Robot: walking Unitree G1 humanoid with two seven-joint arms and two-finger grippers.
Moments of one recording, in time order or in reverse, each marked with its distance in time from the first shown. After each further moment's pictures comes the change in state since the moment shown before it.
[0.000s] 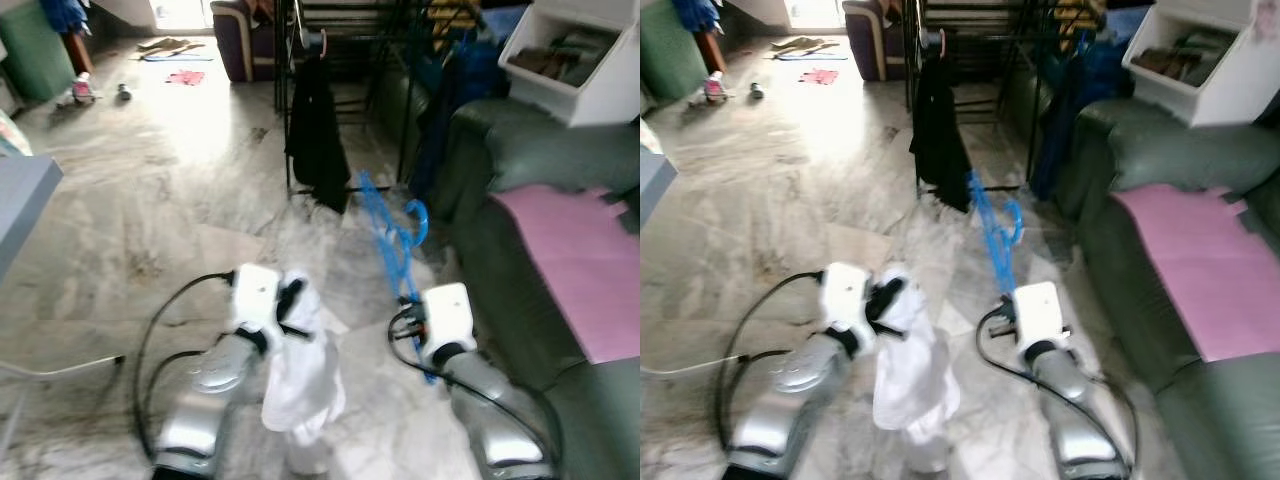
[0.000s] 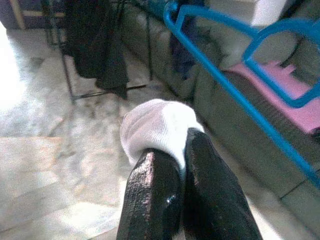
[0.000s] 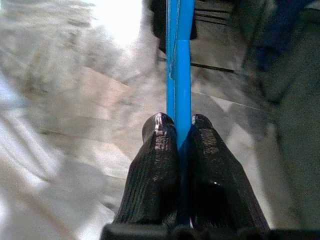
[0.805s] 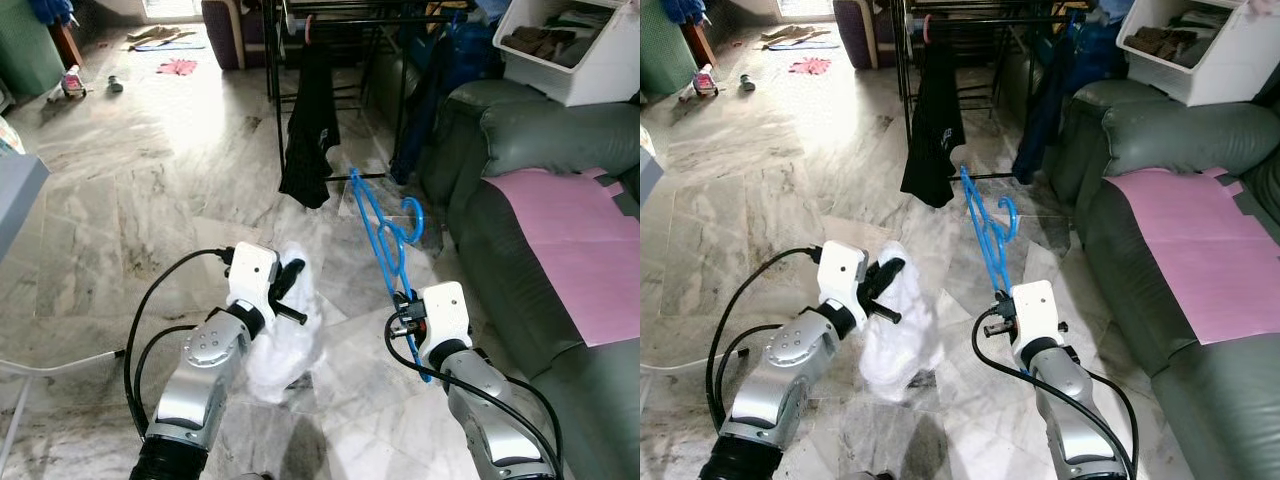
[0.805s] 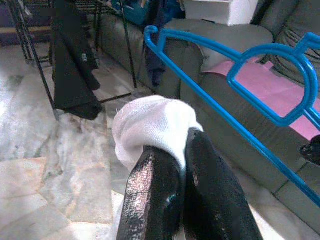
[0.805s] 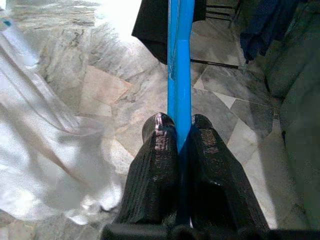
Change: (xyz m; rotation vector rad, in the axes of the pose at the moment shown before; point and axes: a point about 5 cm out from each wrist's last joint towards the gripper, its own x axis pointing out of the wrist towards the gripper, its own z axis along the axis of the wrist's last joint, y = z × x) left arm 0.013 0.004 0.017 0.045 -0.054 -0.112; right arm -0.003 -0.008 0.001 -0.015 -0.010 0.002
